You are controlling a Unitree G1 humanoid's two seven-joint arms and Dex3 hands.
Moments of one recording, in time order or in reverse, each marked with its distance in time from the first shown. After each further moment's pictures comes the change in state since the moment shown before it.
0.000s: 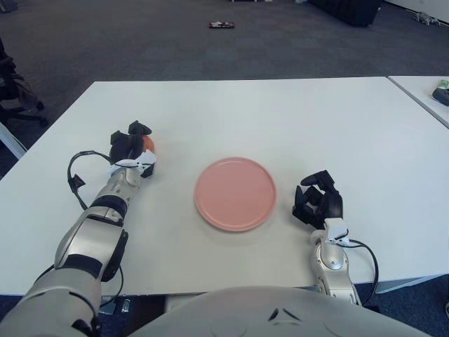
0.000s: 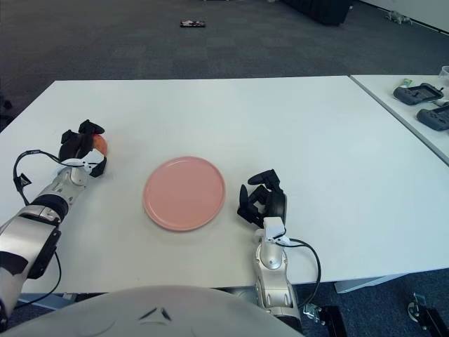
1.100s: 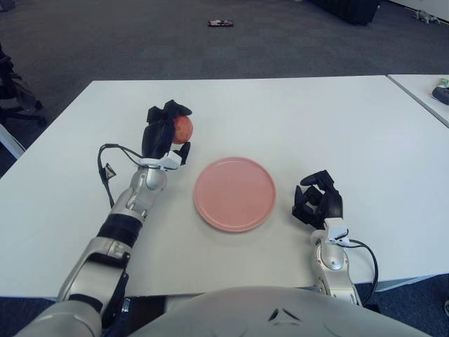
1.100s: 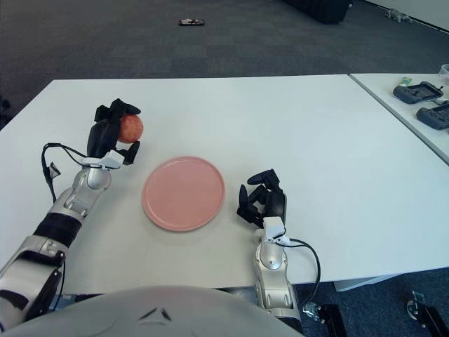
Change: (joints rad) left arm 0.286 -0.083 0.049 -0.835 0.030 -0.055 -0.069; right arm 0.009 0.001 0.011 -0.038 -0.009 0.048 -0.009
